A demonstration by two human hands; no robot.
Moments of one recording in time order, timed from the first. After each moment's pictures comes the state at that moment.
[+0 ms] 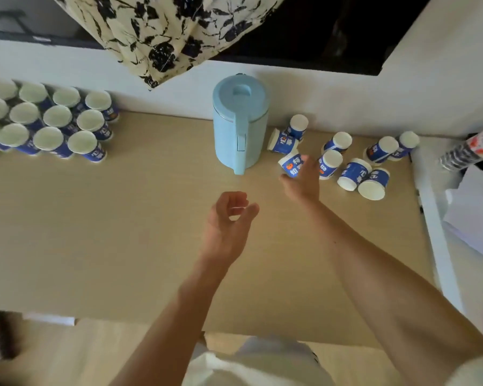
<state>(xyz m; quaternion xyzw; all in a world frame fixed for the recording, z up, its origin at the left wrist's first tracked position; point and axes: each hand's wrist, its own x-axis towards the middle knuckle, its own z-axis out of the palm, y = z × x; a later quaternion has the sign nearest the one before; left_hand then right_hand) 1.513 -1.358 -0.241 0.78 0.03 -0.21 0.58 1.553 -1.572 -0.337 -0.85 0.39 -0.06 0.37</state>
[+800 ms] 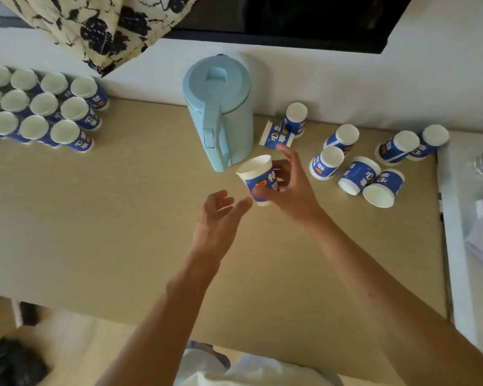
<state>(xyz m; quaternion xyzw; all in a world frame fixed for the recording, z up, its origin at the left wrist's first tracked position) 1.516 -1.431 -0.267 0.77 0.15 -0.25 0.57 1.525 -1.607 -0.342 -0.72 0.14 -0.02 0.68</state>
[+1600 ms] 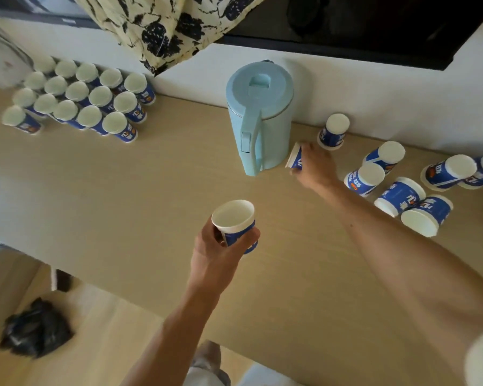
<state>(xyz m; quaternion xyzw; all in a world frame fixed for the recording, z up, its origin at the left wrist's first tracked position) 1.482 -1.389 -0.265 0.79 0.15 -0.15 0.58 1.641 -1.637 -0.403 -0.98 0.07 0.07 0.17</state>
